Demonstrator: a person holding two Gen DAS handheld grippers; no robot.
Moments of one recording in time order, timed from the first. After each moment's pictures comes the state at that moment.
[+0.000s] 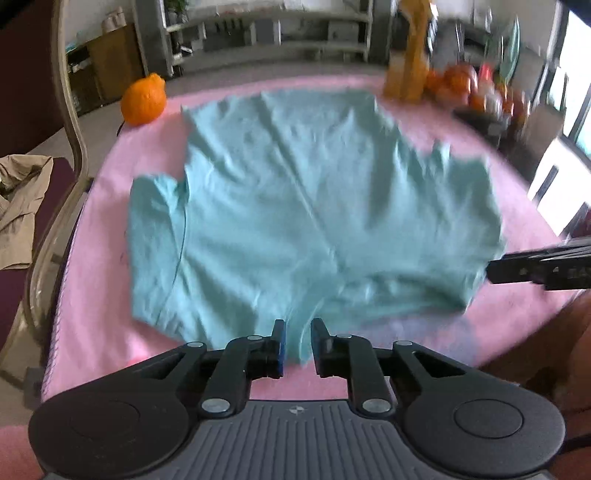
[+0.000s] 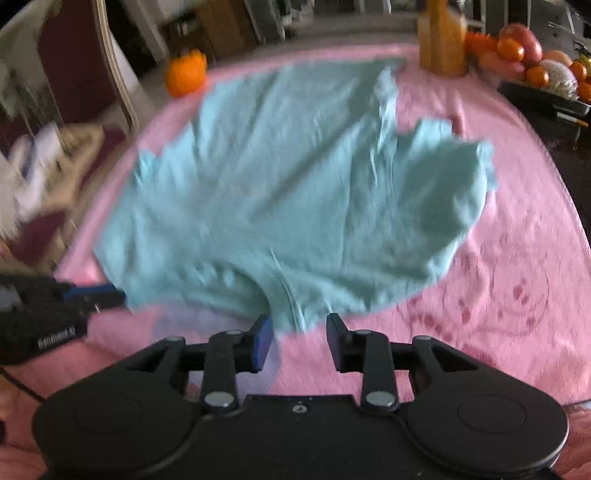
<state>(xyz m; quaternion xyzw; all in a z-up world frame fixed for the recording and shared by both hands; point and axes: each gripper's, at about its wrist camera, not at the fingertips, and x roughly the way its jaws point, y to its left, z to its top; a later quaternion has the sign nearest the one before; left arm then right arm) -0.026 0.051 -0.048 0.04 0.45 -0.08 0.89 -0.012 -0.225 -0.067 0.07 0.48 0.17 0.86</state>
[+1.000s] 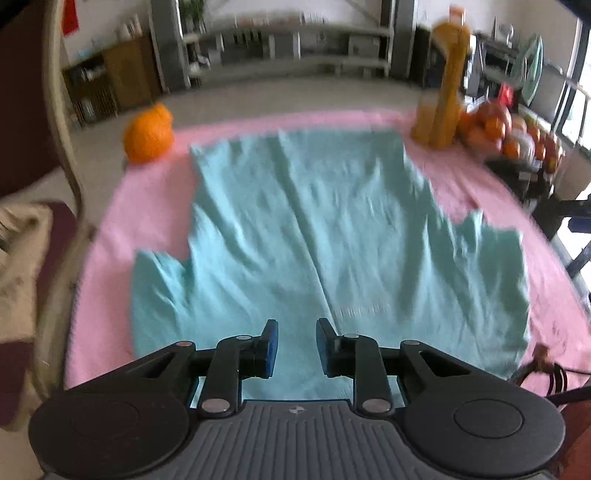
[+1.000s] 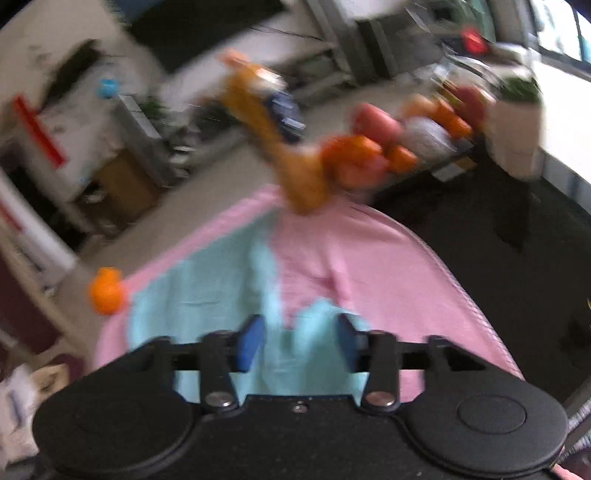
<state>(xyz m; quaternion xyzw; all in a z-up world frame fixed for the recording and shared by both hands) 0.051 0.027 -0.036 0.04 0.45 -0.06 0.89 0.076 -0.343 -0.014 0.24 0.40 -0.03 0.88</state>
